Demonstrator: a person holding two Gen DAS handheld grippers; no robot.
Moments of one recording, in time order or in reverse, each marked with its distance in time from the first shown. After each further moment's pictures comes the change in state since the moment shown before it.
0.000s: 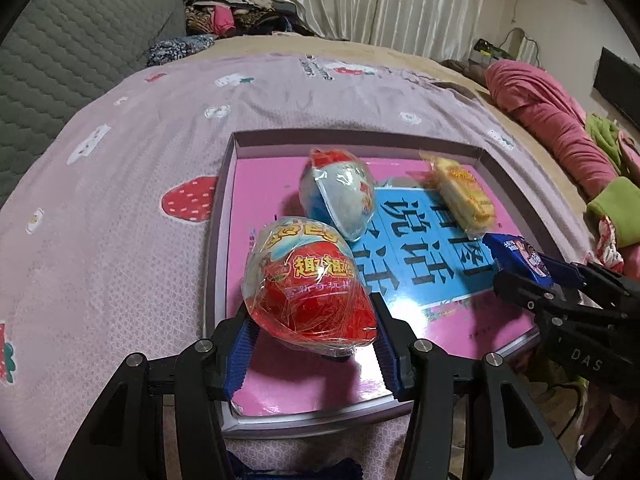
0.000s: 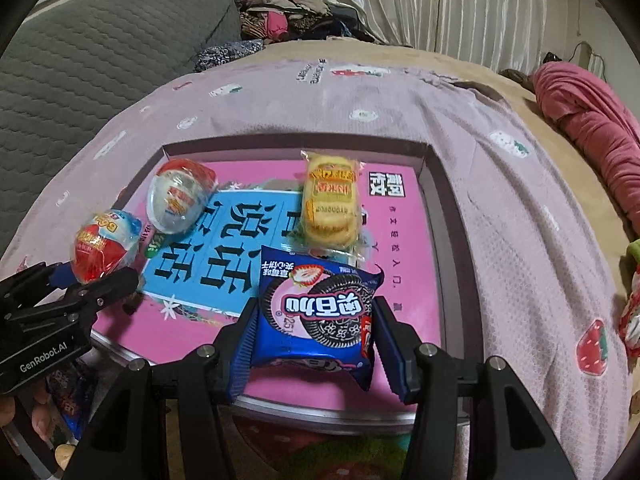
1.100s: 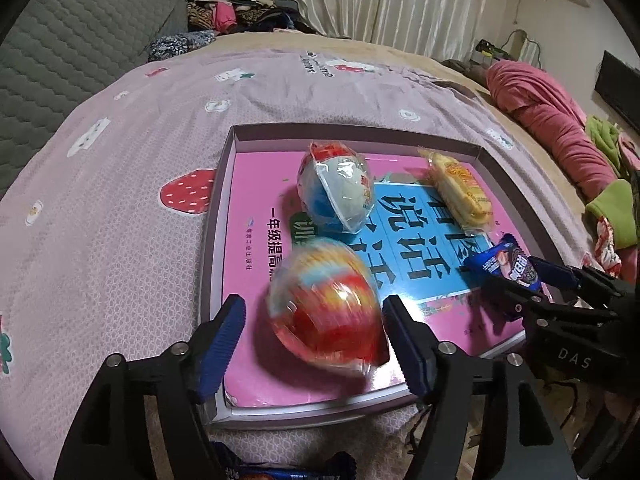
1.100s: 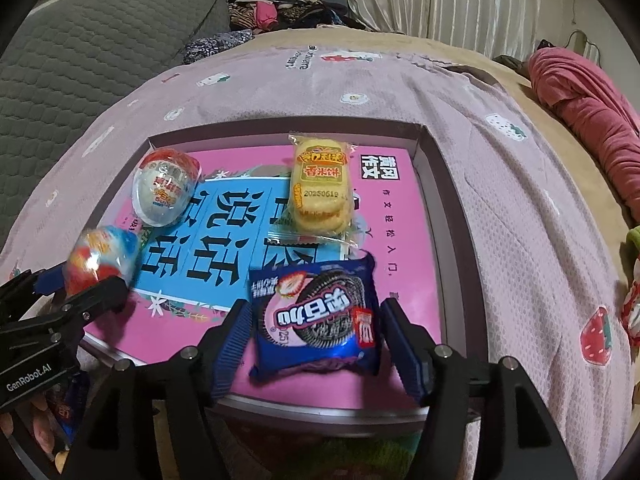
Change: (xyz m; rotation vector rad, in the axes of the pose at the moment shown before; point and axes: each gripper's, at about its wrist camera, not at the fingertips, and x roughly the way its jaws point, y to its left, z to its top) left arm -0.001 -0.001 -0.003 -0.012 0.006 -0.009; right arm 0.007 -0.001 -0.001 0.026 0.040 -0.015
